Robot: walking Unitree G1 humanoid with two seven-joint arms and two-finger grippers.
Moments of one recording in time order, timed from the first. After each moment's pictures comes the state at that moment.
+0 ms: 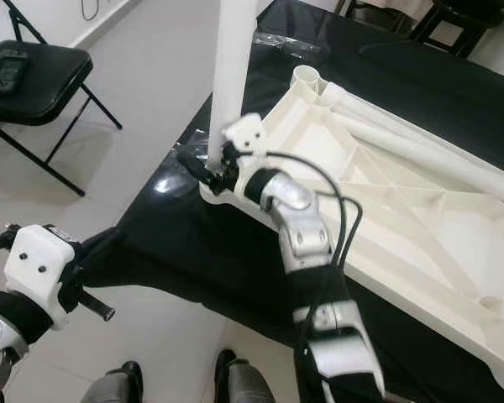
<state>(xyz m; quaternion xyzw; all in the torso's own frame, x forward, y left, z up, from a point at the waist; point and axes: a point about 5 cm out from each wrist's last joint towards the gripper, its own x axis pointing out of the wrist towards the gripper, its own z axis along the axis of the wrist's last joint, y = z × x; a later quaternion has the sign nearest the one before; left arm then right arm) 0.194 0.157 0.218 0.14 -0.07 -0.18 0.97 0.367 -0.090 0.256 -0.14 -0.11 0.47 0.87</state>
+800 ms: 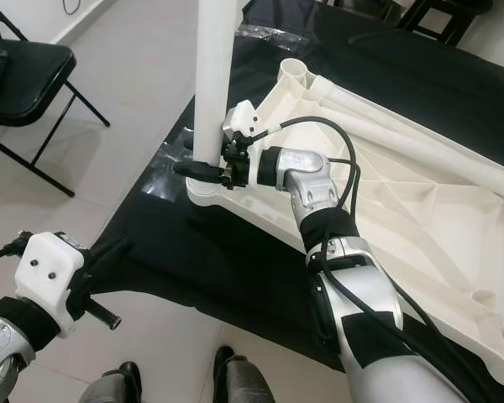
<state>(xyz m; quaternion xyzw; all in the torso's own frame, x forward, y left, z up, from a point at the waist) 0.190 0.152 0.209 0.13 -0.05 -0.19 0.97 0.385 -0.104 0.256 -0.10 -0.06 0.58 0.80</state>
